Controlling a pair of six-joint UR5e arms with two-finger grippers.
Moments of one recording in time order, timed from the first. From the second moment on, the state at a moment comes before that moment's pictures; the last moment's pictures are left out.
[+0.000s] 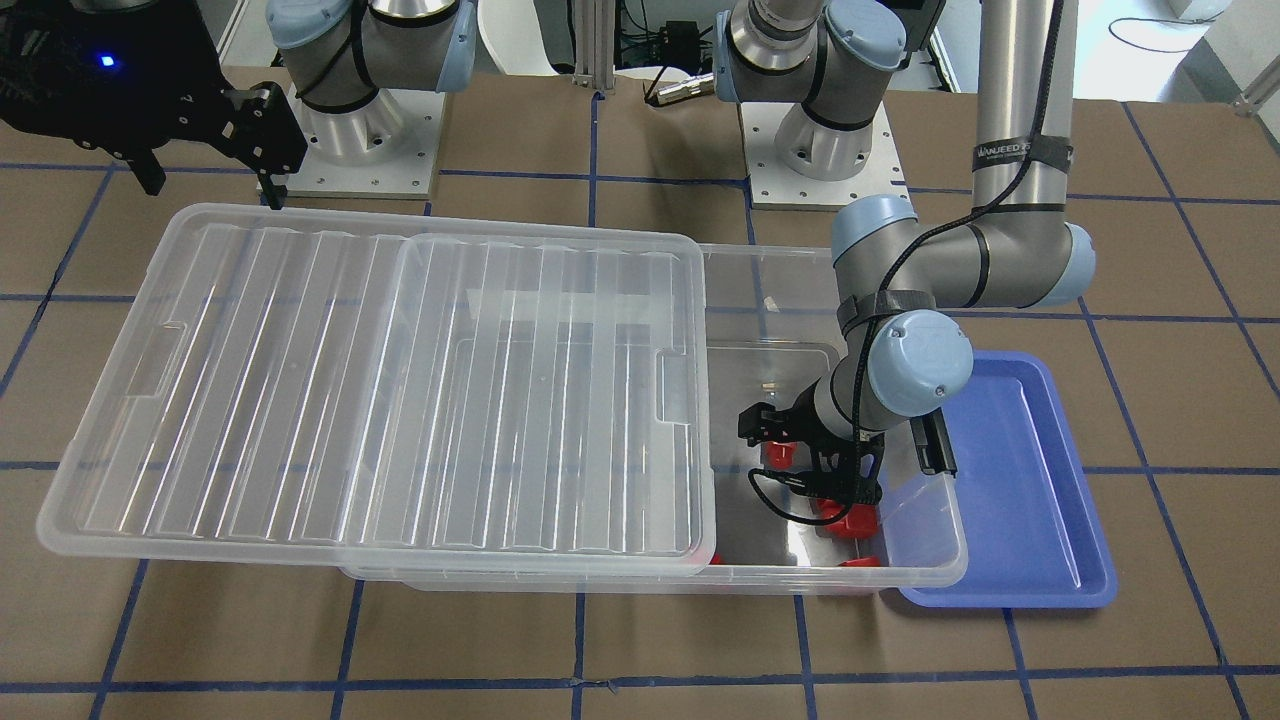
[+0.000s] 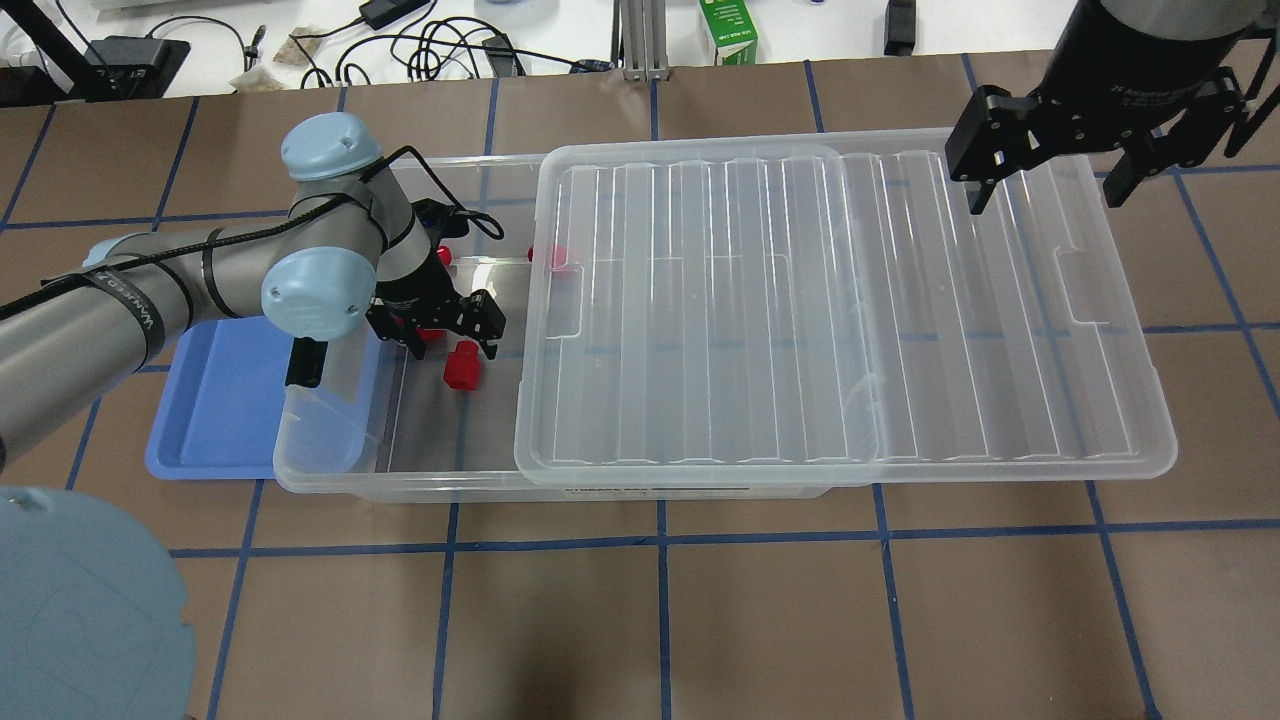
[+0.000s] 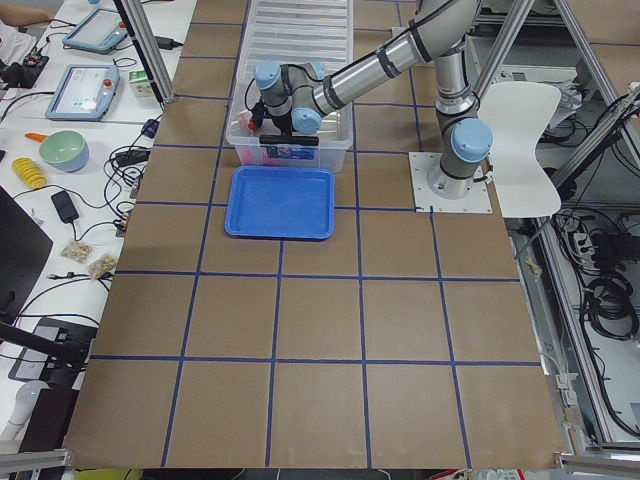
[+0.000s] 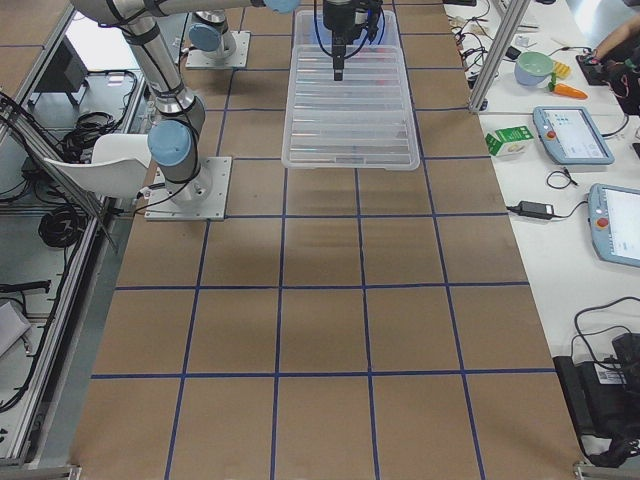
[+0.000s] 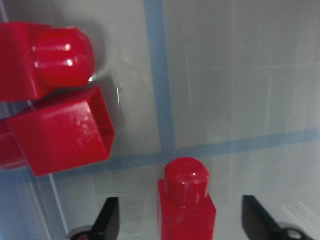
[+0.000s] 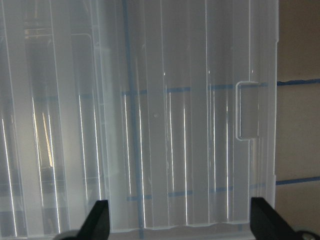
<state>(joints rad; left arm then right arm) -1.53 -1.97 -1.80 -1.11 1.49 0.15 1.53 -1.64 1.52 -1.49 -1.66 0.01</state>
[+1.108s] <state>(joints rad) -1.54 -1.65 -1.58 -1.55 1.57 0.15 1.18 -1.61 1.58 -1.56 -1.65 -0.49</state>
